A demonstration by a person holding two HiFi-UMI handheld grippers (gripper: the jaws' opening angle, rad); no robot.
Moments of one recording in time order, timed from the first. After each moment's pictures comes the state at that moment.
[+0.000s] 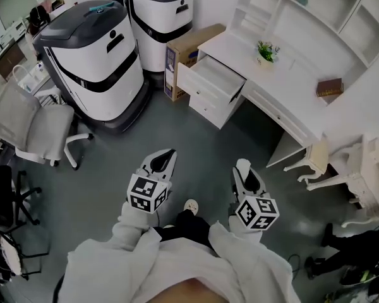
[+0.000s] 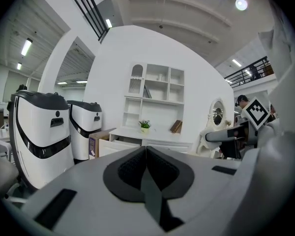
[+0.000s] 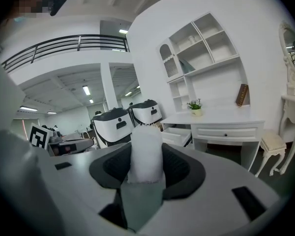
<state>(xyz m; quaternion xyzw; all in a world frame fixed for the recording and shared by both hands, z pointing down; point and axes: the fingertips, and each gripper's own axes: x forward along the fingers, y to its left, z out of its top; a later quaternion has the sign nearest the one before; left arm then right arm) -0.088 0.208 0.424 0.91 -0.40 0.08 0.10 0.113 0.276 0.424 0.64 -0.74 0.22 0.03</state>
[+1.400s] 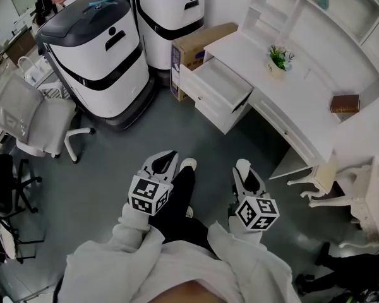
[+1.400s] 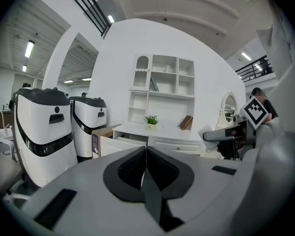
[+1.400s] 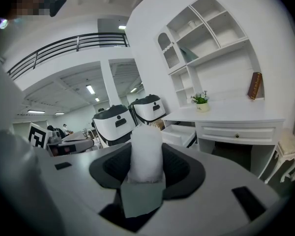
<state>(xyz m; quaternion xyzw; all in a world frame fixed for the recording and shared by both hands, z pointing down) -0.033 0.145 0.448 0.89 -0.44 0.10 0.12 0.167 0.188 0.454 0.59 -0.76 0.25 0.04</state>
